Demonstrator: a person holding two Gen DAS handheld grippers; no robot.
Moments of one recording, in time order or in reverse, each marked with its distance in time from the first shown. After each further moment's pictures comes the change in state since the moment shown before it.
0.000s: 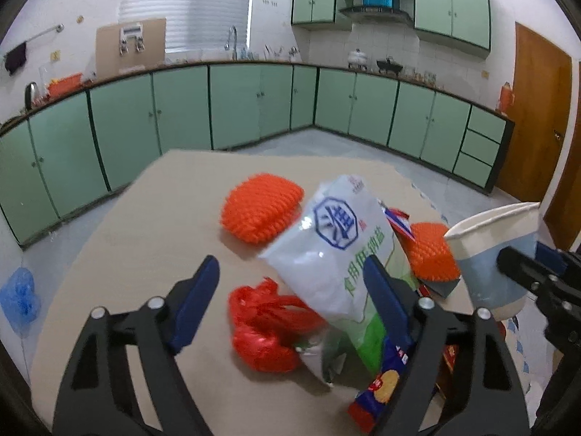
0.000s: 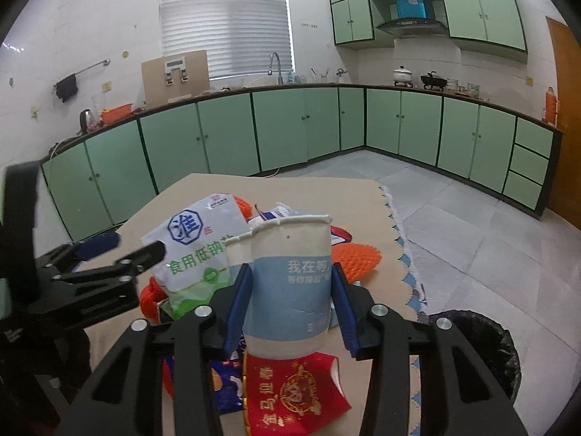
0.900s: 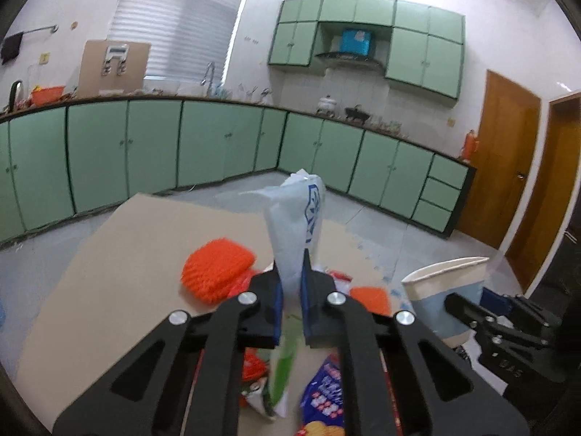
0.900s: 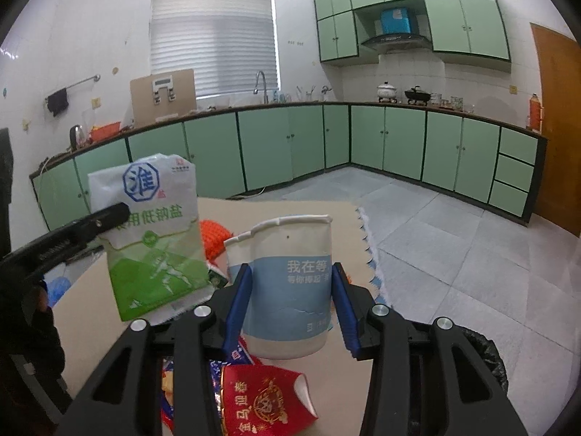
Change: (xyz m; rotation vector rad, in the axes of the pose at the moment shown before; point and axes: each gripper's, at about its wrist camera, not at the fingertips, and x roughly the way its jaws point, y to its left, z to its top) left arm -0.048 -0.034 0.036 -0.045 -0.201 -0.181; right arm -0.022 -0.017 0.013 0.021 -0.082 -0.048
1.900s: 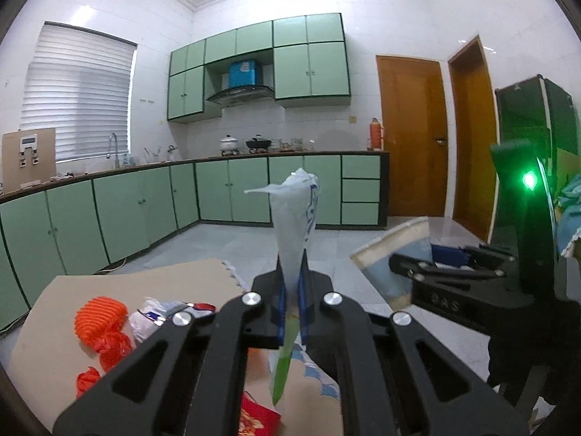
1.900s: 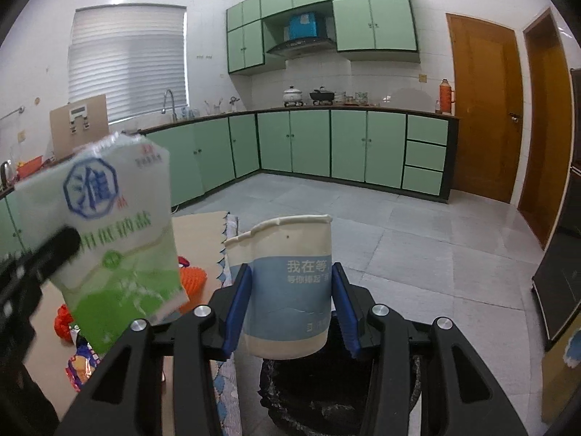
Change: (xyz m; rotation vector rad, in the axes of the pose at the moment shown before) left arm -0.020 -0.227 -0.061 0.313 -0.144 -0.252; right arm -0.084 -0.133 -0.018 0.146 -0.037 -0.325
